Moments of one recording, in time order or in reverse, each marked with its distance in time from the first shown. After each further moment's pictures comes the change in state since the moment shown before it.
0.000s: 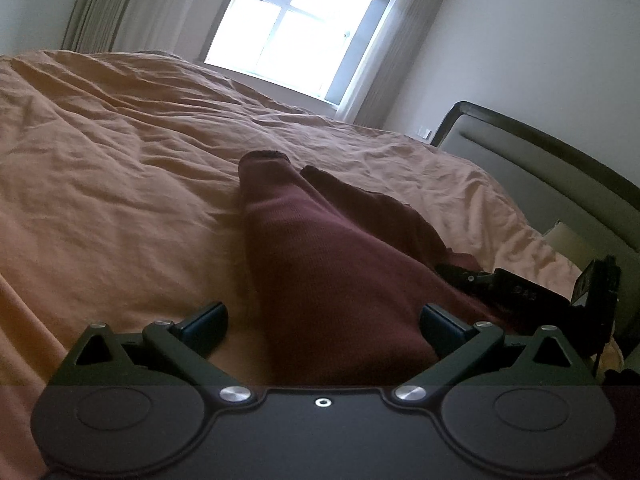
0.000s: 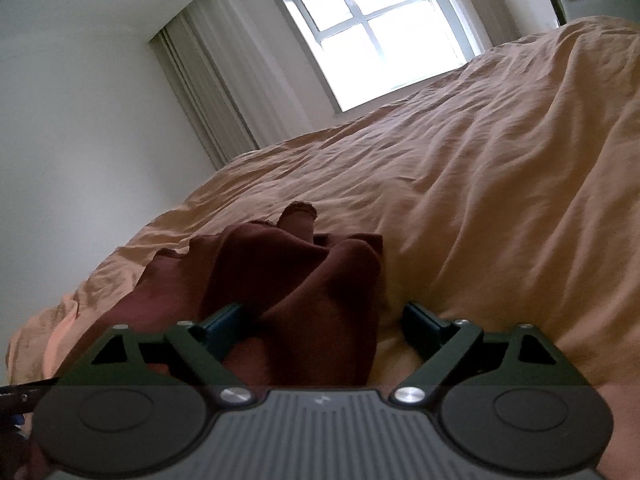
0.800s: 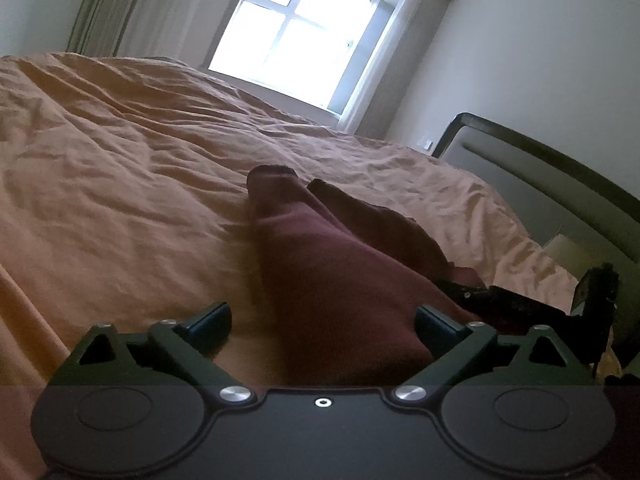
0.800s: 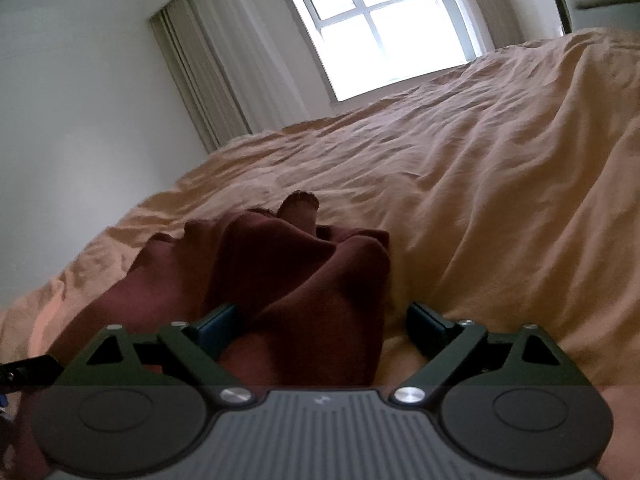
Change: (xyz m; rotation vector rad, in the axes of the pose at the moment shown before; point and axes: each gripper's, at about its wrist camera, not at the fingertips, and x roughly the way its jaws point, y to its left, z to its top) left arm -0.008 0.009 0.004 -0.023 -0.030 -0.007; right arm 0.006 0.015 0.004 -0.062 0.048 -0.062
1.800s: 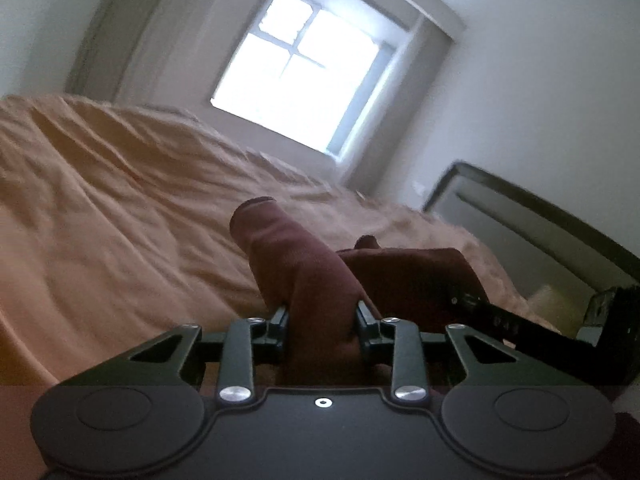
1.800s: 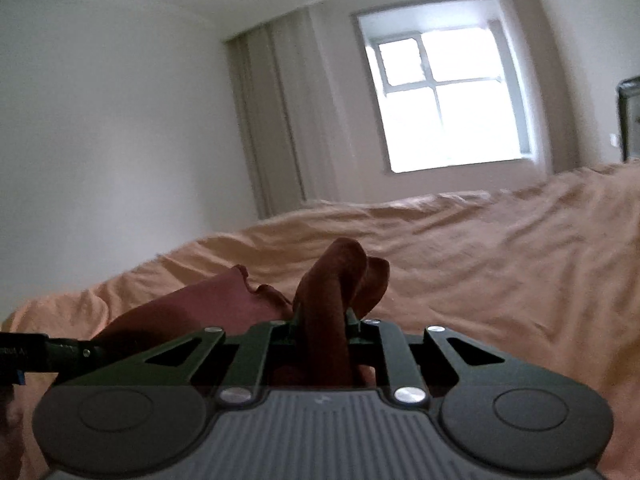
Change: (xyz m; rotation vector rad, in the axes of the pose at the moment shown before) left arm -0.049 0.028 0.076 -0.034 -0.130 -0.009; right arm -0.002 0.141 0.051 -0.226 -0.210 0.091
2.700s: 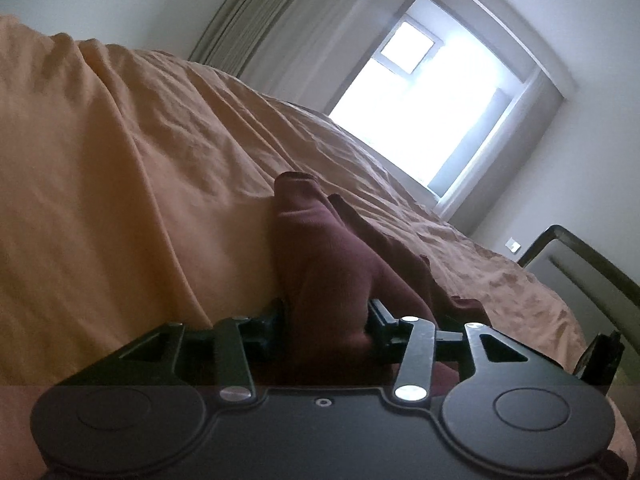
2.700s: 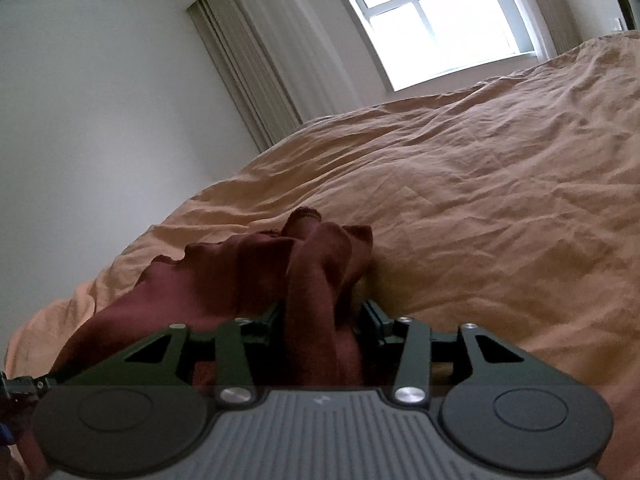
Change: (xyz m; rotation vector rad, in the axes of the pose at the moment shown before) left arm -0.002 0.111 -0.021 -0.235 -0.066 0.247; right arm 0.150 -0.003 -0.058 0.235 0.194 0.065
